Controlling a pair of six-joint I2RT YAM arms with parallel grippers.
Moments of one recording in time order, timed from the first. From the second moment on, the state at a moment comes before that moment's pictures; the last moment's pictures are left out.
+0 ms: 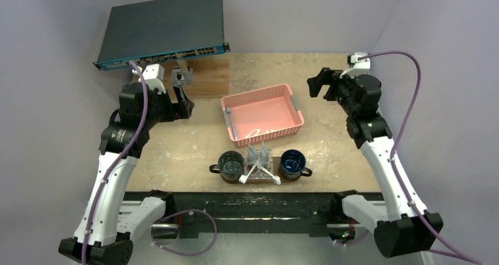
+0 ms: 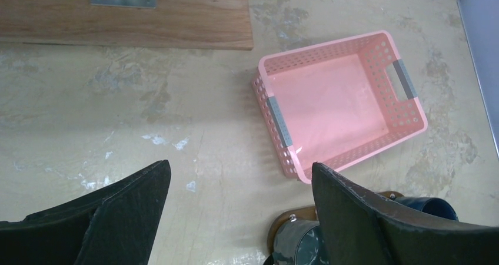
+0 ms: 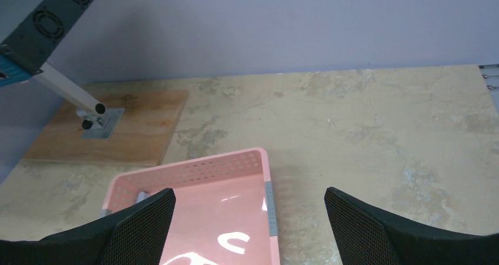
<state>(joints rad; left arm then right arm) -0.17 0.94 1.20 -0.75 0.07 -0.31 0.16 1.06 1.05 -0.19 -0.08 0.24</state>
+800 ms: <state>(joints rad) -0.17 0.53 0.86 -0.72 0.11 -0.35 0.16 0.69 0.76 -0.11 -0.17 0.33</state>
